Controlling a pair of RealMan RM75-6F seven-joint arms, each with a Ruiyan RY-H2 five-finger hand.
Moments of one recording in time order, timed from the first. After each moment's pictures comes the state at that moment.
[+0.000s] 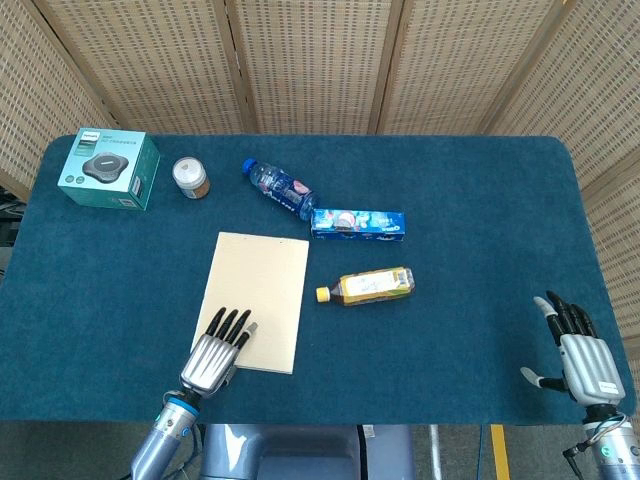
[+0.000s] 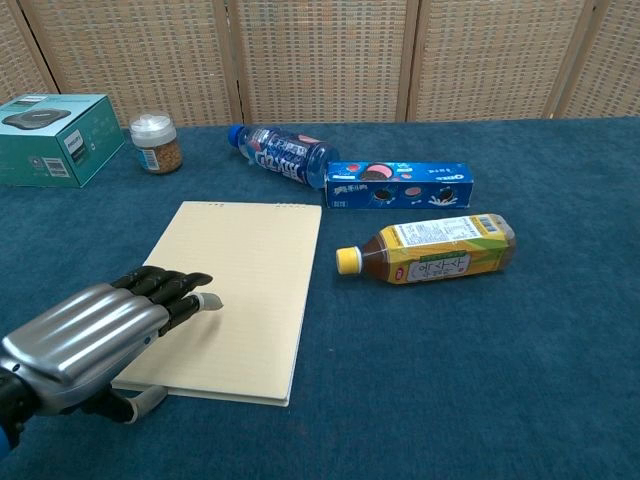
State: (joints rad) left arm -0.34 -1.76 0.03 -1.54 1.39 1.19 0.80; right arm 0.10 -1.08 0.04 -1.69 -1.43 1.35 0.07
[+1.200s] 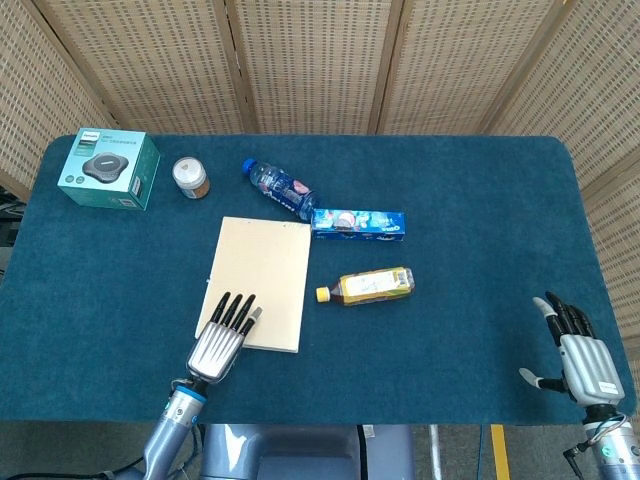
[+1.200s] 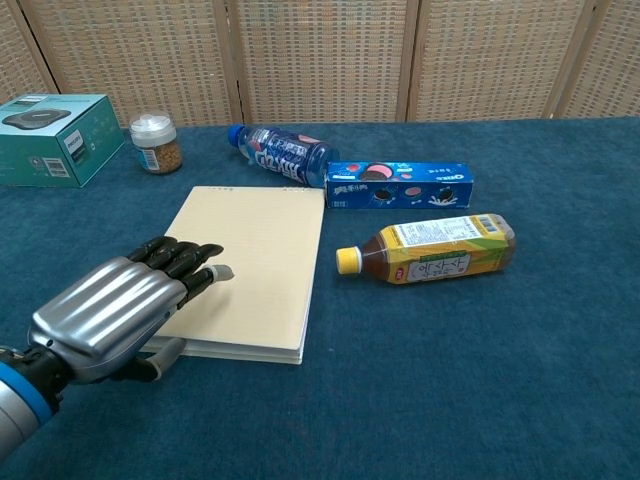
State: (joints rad) left arm -0.37 -1.86 -0.01 -1.37 1.45 1.24 0.78; right arm 0.10 -1.07 0.04 -1.70 -1.43 1.33 0.10
